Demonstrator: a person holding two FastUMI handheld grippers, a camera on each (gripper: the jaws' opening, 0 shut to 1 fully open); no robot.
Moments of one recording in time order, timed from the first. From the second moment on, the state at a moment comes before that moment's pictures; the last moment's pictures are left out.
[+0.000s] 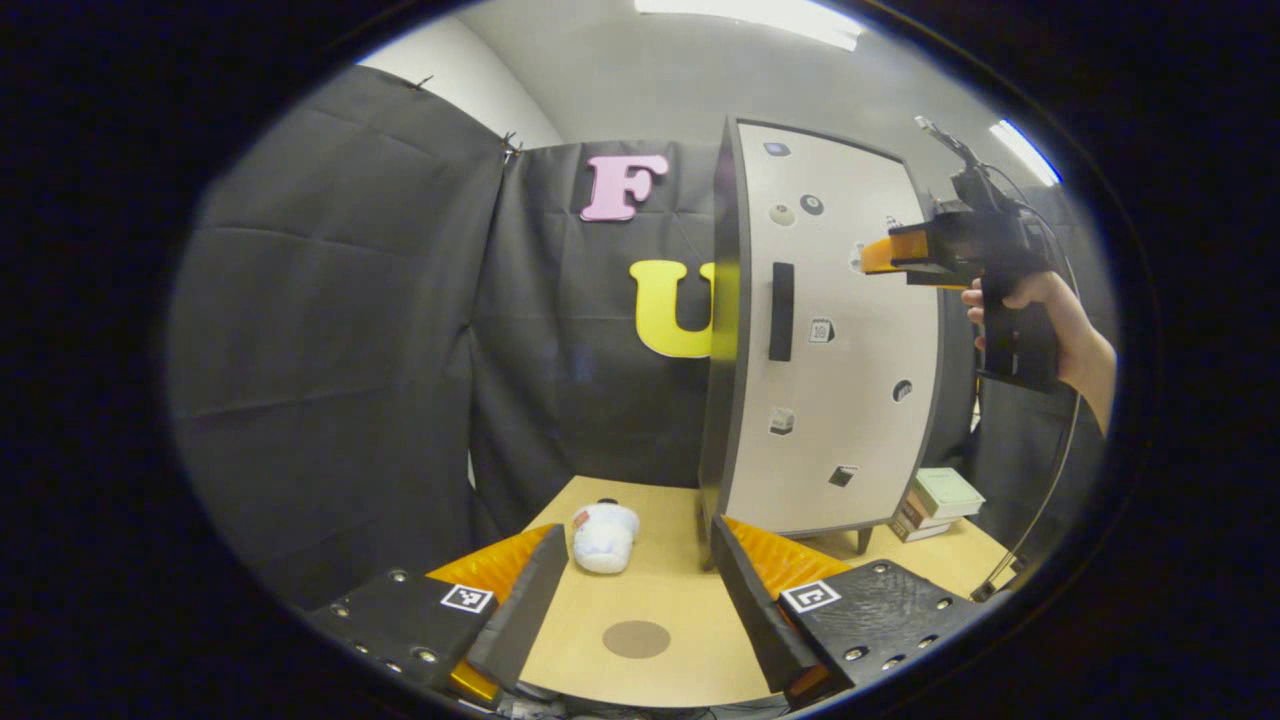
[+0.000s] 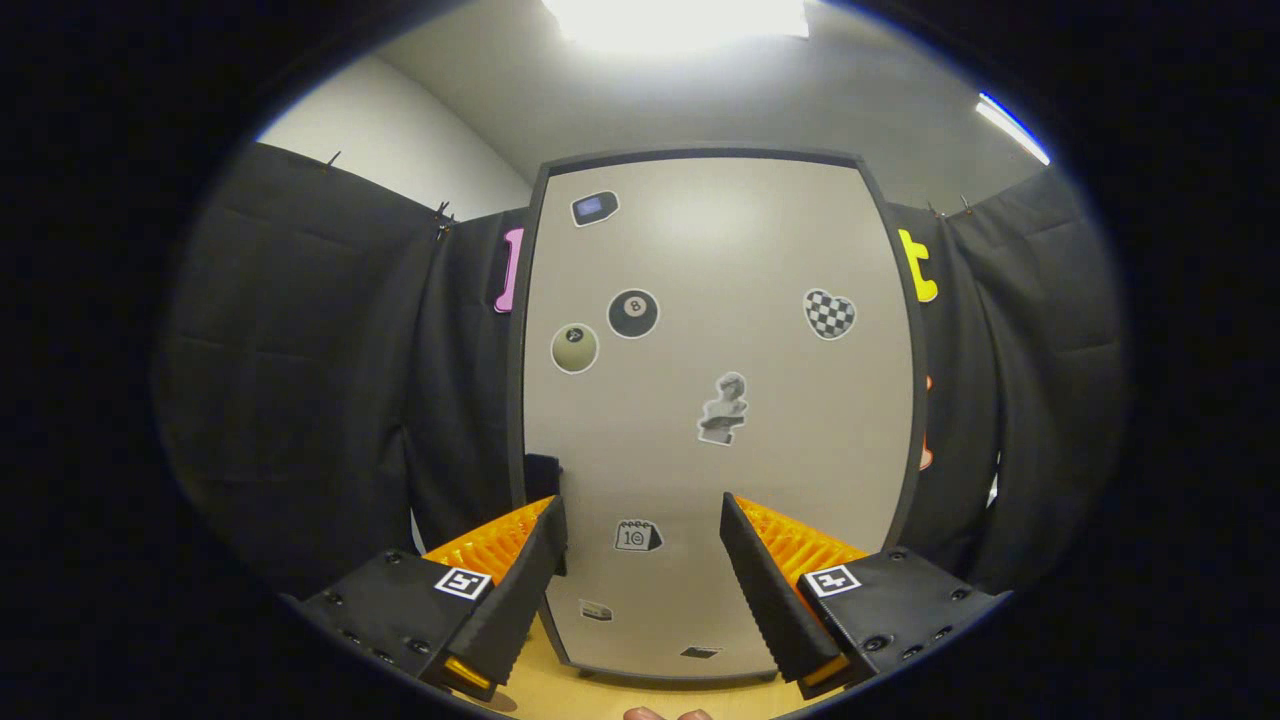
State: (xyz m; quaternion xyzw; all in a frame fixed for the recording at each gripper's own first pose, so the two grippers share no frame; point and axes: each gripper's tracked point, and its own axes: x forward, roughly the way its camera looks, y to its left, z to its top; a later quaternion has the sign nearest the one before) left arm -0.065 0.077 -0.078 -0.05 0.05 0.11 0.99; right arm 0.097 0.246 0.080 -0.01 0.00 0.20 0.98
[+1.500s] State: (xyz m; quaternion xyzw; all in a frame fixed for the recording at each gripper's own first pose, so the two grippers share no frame) left arm -0.076 0.176 -0.130 -0.11 0.09 0.20 0.97; right arm 0.181 0.352 0.014 -0.02 0.06 0.13 0.99
